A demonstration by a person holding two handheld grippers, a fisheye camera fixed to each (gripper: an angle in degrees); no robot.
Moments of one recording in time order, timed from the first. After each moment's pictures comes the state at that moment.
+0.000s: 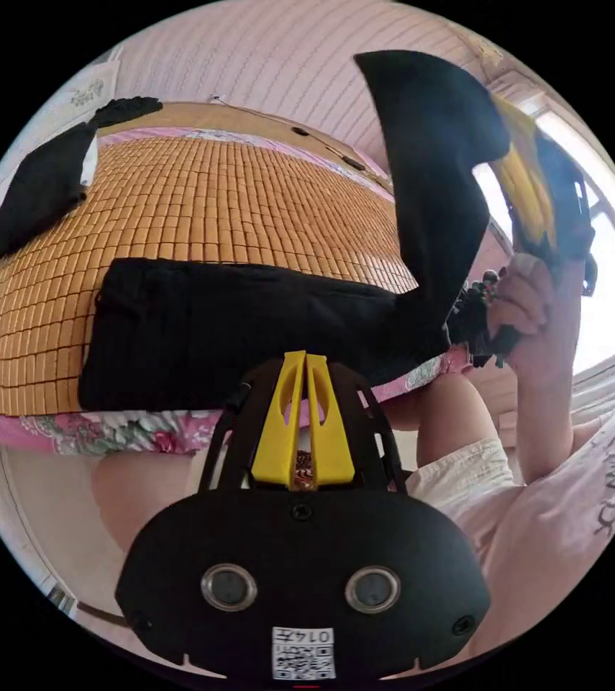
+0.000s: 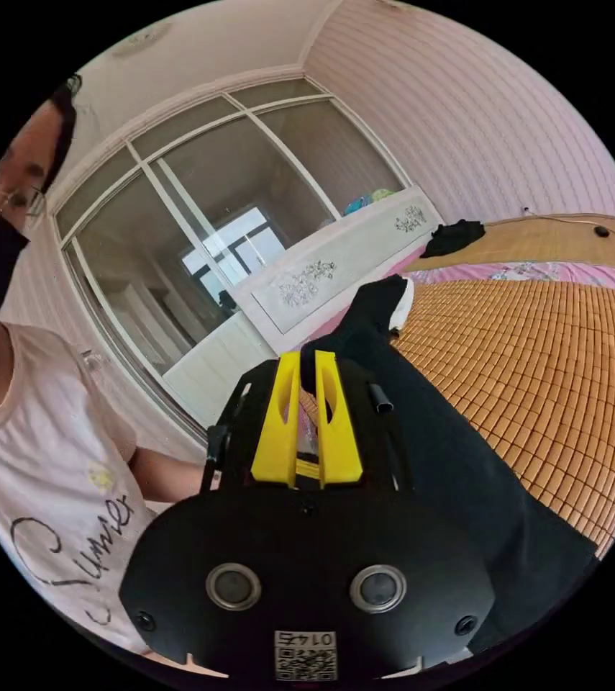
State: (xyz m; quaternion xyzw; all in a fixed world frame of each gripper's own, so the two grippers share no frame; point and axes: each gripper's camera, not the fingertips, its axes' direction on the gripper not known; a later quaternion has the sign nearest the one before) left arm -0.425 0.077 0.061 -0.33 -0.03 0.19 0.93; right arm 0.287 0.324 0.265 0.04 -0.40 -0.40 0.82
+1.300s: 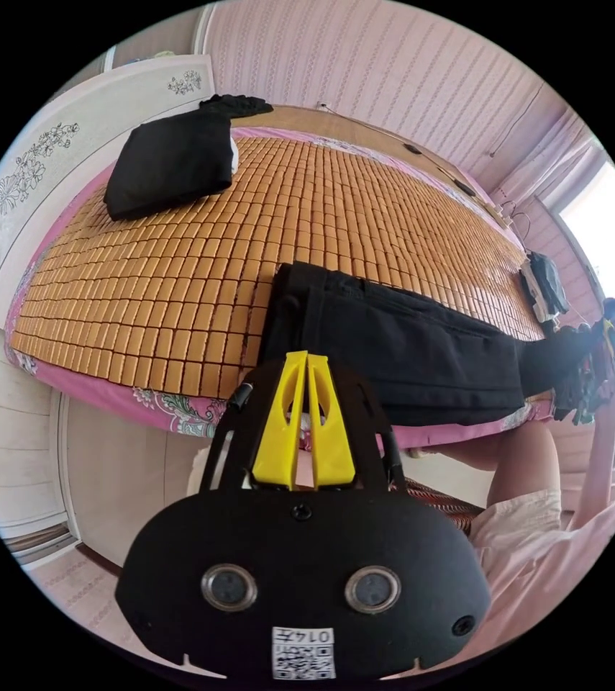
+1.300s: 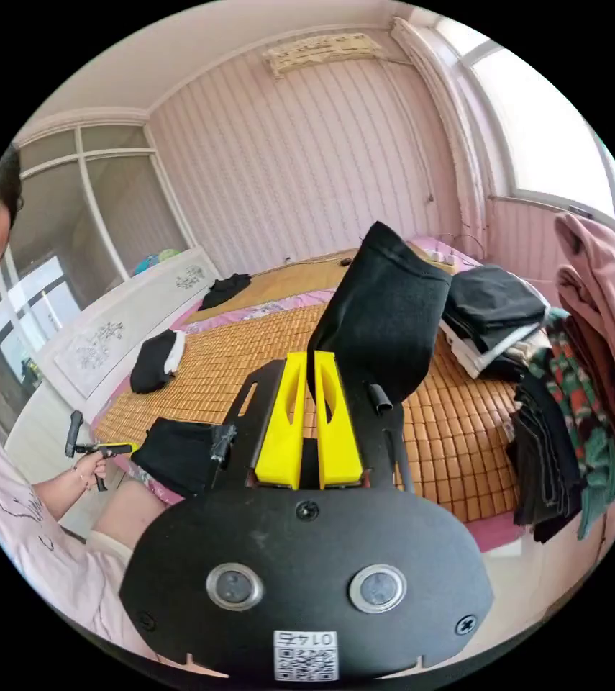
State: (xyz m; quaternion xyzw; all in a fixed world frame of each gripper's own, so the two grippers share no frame) left arm -0.543 0.040 -0.012 -0.28 -0.19 0.16 0.93; right arm 0.292 0.305 0.207 0.27 -0.09 -0.21 0.94
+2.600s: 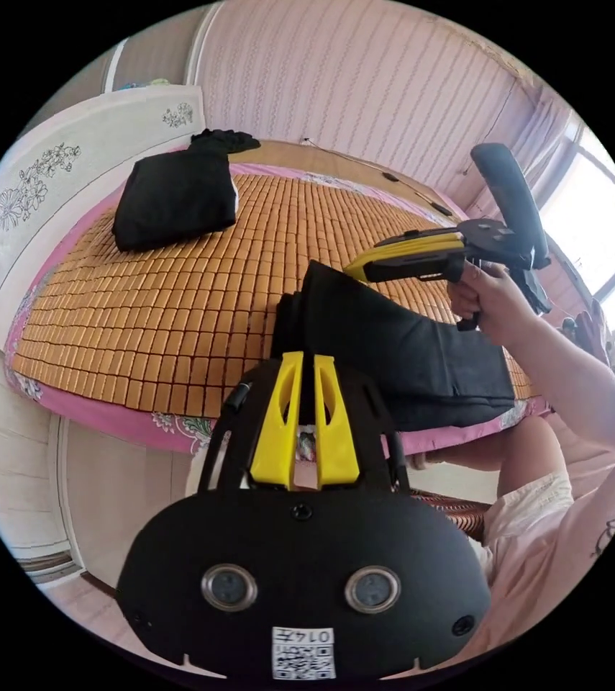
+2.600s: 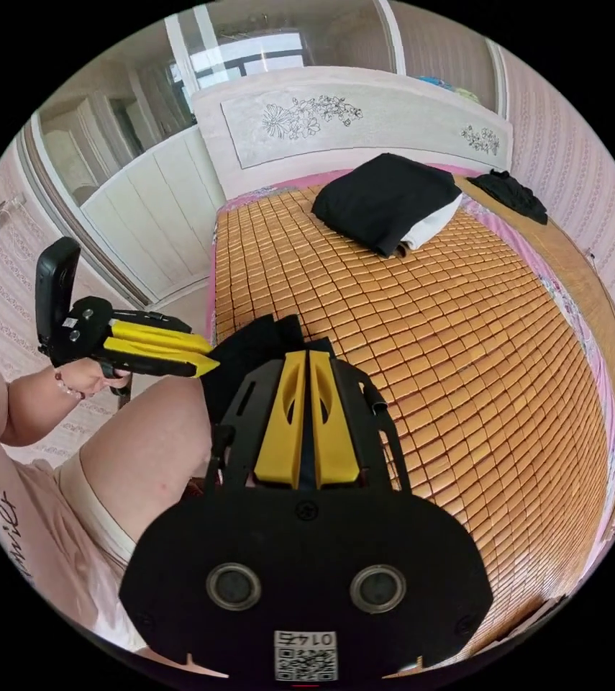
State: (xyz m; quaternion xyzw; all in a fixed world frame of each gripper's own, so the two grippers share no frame) left arm -0.515 0.025 -0.023 -0.26 -0.18 0.20 0.93; right arm -0.248 0.250 0.473 -0.09 -0.13 -0.63 0.76
